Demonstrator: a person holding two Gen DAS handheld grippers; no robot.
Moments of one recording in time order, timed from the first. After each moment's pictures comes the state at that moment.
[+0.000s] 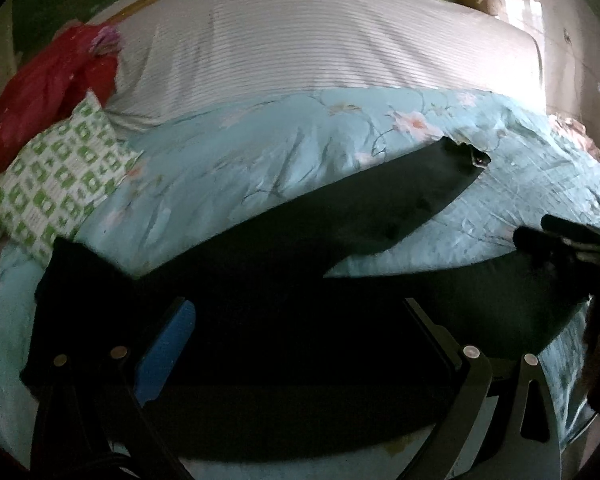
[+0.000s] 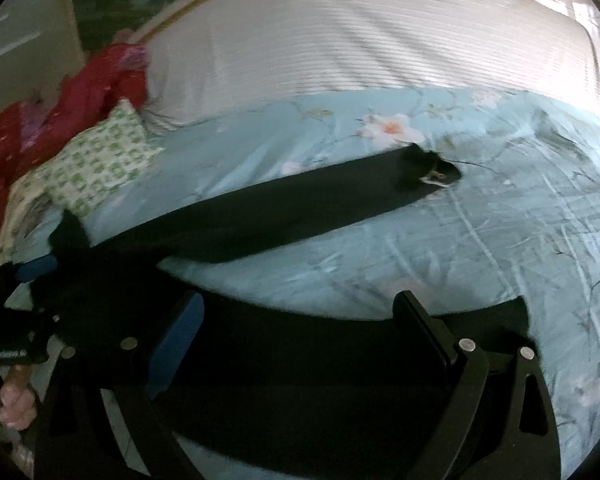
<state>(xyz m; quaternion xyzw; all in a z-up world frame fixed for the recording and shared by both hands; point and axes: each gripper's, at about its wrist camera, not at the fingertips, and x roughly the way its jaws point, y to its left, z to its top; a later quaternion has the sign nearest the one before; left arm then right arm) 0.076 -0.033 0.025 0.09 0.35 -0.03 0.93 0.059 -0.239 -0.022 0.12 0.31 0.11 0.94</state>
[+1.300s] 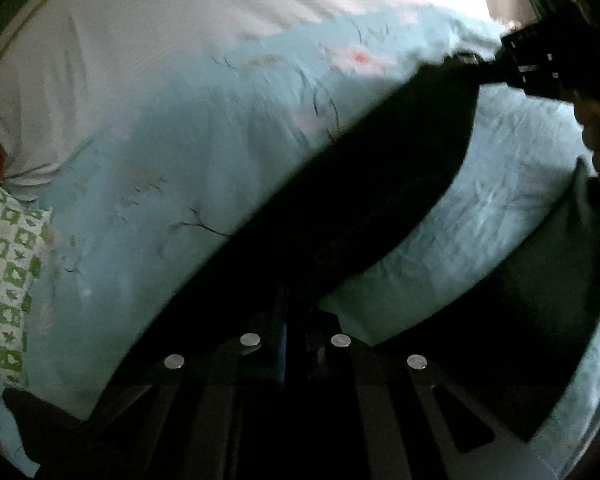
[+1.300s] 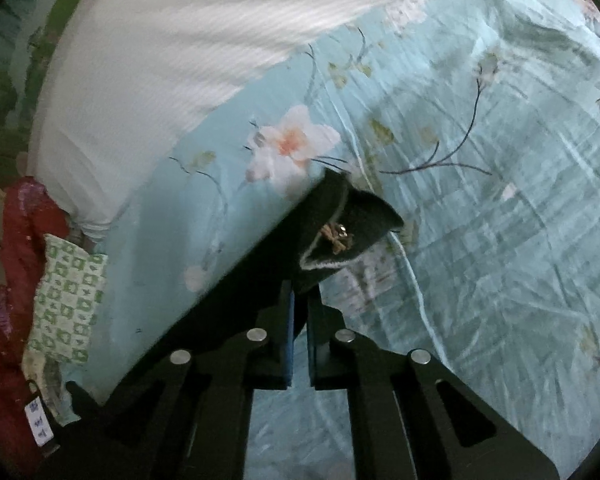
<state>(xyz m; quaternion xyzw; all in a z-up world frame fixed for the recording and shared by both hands) 0.174 -0.059 -0.005 0.21 0.42 -0.14 0.87 0.202 -0.339 -0.024 0.34 0.38 0.08 0.86</state>
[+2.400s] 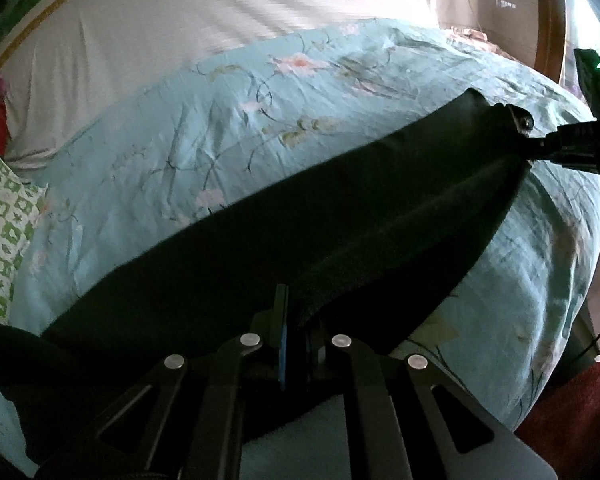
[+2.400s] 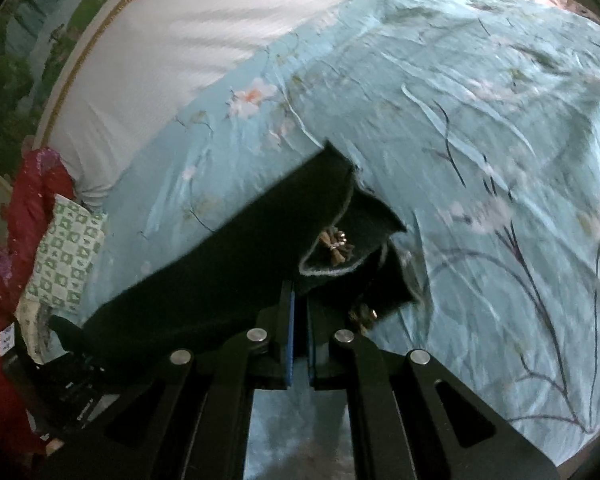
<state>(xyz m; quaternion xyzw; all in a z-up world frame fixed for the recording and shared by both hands) 0.056 -0.046 -0.014 0.20 0.41 -0.20 0.87 -0.001 -0.336 -0.060 0.32 0.39 0.02 0.86</state>
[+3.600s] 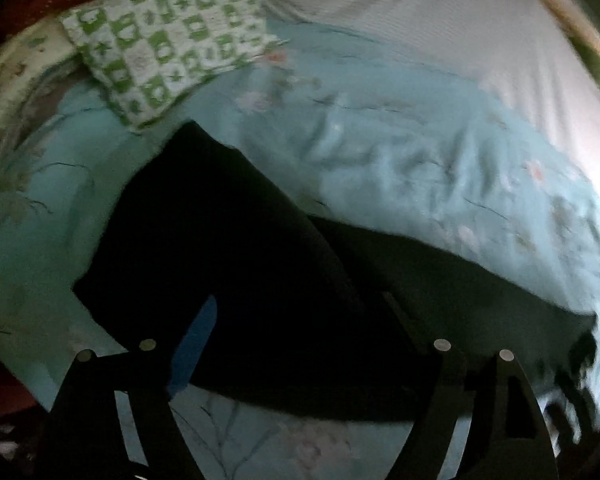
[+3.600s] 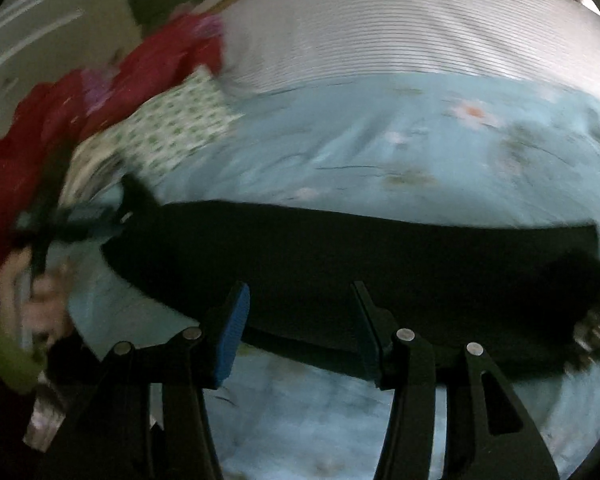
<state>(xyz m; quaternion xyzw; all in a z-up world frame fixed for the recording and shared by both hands) 0.099 0.160 0.039 -0.11 0.49 0.12 0.86 0.003 -0.148 -0.007 0.08 0.33 0.28 0.90</state>
